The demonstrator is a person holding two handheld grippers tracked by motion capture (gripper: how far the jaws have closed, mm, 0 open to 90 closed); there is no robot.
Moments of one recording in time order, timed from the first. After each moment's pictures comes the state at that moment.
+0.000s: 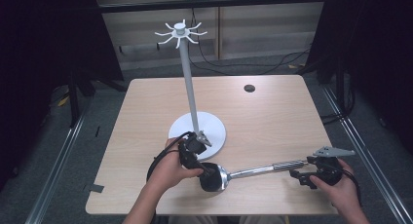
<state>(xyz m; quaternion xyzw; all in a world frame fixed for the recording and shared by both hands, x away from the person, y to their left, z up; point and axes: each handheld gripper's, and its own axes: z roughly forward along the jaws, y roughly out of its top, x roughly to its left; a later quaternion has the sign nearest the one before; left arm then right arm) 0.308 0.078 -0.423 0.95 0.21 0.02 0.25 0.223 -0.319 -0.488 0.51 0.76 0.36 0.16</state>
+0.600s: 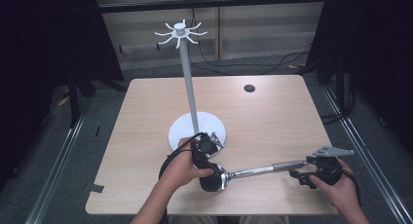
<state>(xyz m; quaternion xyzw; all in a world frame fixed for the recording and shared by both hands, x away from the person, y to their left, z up) 0.312 0.047 -0.437 0.95 0.18 0.01 0.23 0.224 -0.319 -0.489 0.52 0.76 0.36 0.16</state>
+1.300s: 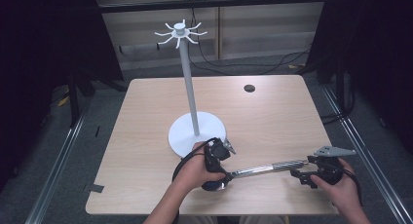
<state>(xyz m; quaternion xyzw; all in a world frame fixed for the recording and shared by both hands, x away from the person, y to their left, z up) 0.309 0.018 -0.459 0.96 0.15 -0.01 0.24 0.223 -0.322 -0.487 0.51 0.76 0.36 0.17</state>
